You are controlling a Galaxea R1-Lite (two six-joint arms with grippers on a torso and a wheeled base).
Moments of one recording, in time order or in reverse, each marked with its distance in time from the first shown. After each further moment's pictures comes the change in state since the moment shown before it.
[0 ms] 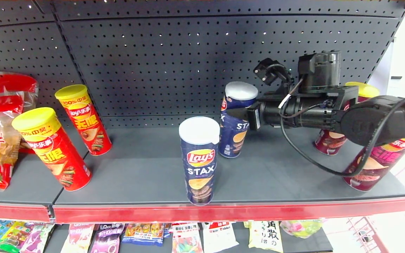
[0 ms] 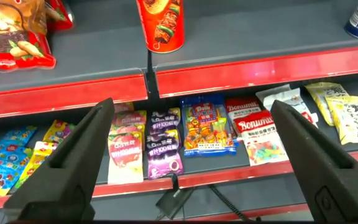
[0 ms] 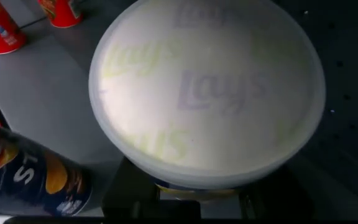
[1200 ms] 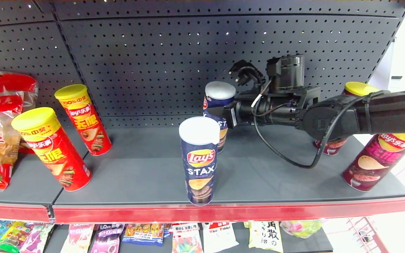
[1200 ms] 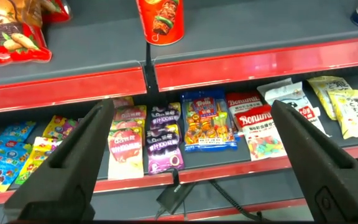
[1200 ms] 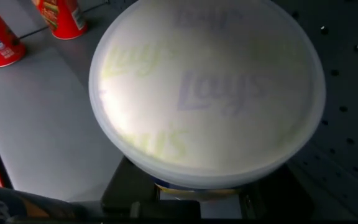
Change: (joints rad) left arm 0.000 0.000 0.022 0.000 0.000 0.000; right arm 0.067 0.135 -0.165 0.009 -0.033 0.003
